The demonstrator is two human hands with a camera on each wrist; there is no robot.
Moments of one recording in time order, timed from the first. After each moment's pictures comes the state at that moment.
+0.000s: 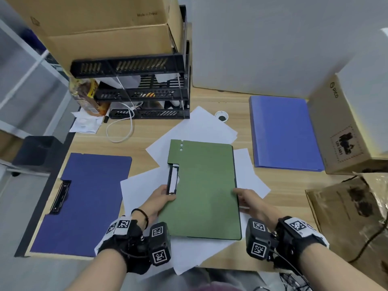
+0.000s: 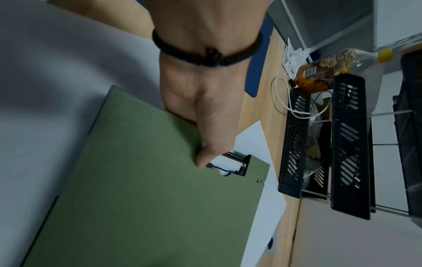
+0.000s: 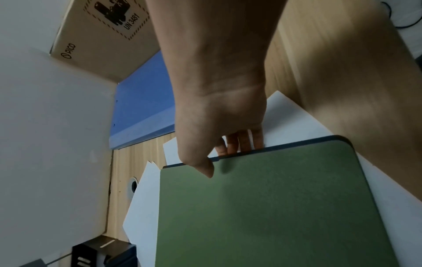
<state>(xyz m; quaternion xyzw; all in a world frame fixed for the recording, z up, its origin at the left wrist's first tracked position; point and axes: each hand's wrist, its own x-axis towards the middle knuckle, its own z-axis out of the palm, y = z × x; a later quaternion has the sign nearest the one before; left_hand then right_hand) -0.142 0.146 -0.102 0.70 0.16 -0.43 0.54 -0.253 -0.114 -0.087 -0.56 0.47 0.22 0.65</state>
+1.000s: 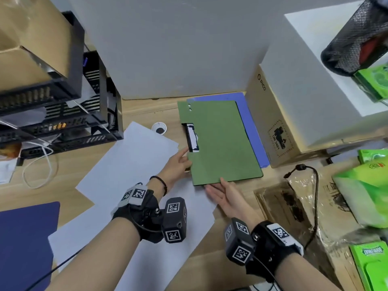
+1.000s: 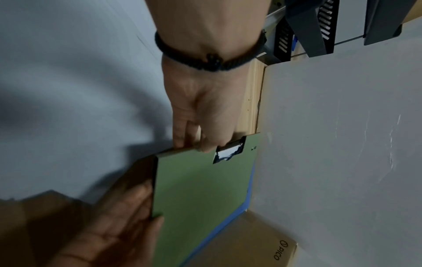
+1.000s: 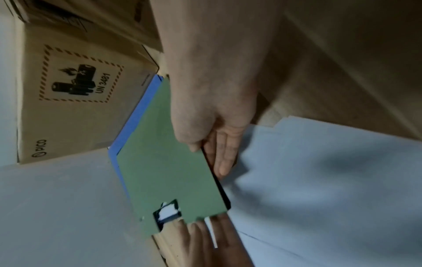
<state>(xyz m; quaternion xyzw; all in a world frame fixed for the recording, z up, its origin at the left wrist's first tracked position) -0.104 -0.130 -0.071 0.66 -0.06 -0.49 0.56 -0.255 -0.226 -0.091 -0.22 0.52 -0.06 0.82</state>
